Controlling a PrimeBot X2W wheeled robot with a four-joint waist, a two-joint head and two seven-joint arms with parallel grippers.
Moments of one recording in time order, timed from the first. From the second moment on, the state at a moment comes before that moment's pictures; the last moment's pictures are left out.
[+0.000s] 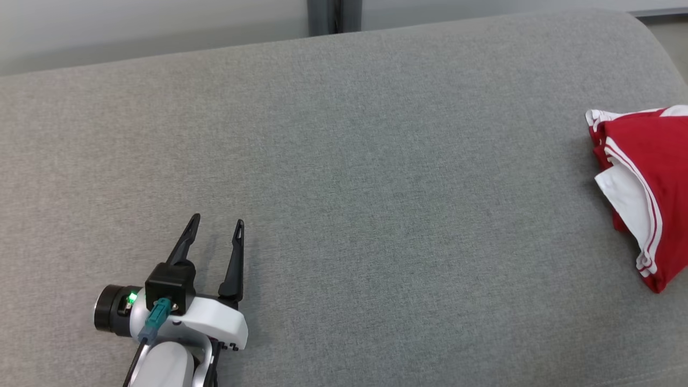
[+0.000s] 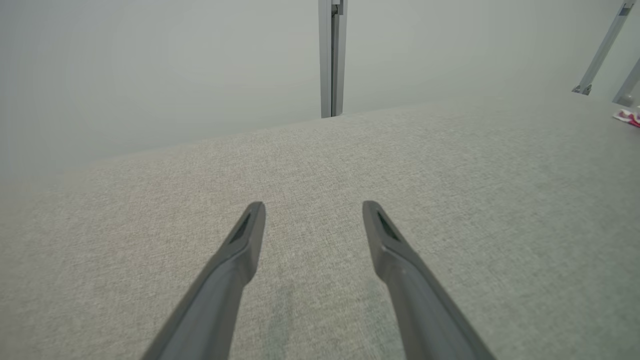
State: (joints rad) left arm -0.22 0.05 -0.13 0.37 -0.04 0.00 -0.26; right arm -0.76 -0.18 -0.73 0.84 -0.34 0.13 -0.26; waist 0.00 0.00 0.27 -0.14
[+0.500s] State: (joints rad) left arm -0.16 0.05 -0.08 0.36 -0.10 0.04 -0.26; right arm -0.46 -0.05 -0.31 0.57 -0.06 0.13 -0.26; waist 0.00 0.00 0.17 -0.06
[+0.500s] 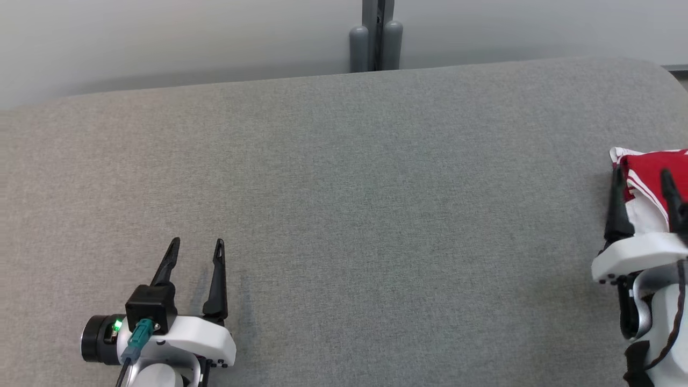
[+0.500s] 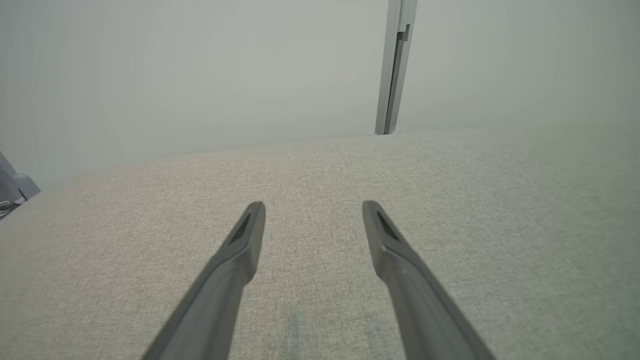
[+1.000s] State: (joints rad) left arm -0.08 0.05 -0.07 0.37 -0.12 0.06 -0.26; right arm -0.24 -0.05 -0.06 0.53 0.11 0.13 -0.26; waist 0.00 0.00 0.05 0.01
